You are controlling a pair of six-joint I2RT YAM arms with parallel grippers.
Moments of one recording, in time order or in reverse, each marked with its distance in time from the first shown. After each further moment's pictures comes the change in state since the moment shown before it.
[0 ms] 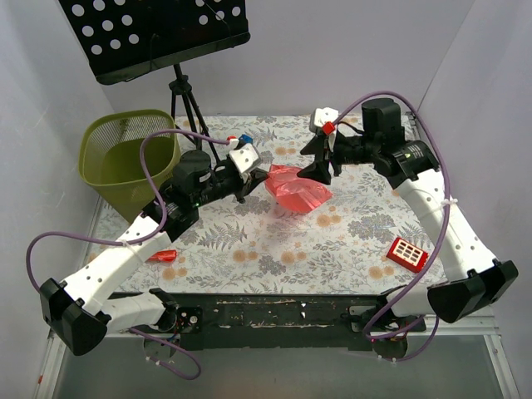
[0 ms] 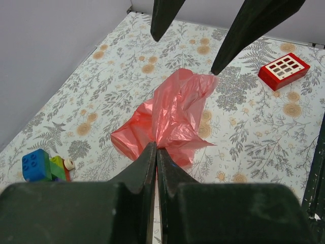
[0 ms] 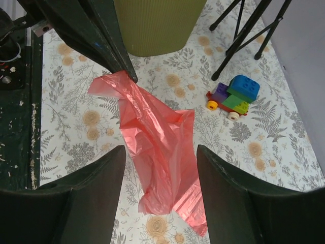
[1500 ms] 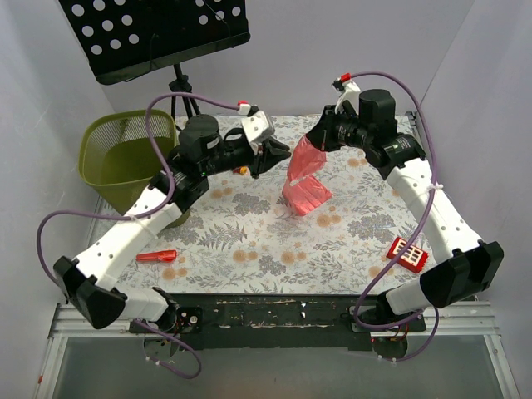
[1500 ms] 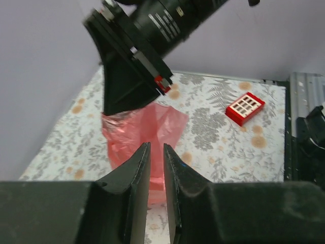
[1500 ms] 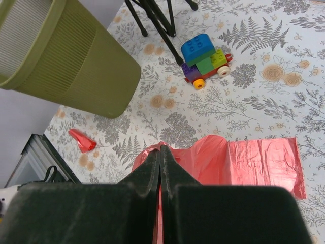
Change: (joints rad) left arm 0.006 0.174 0.349 -0.048 0.166 -0.029; right arm -0.035 0.099 -0.027 0.248 0.389 0.901
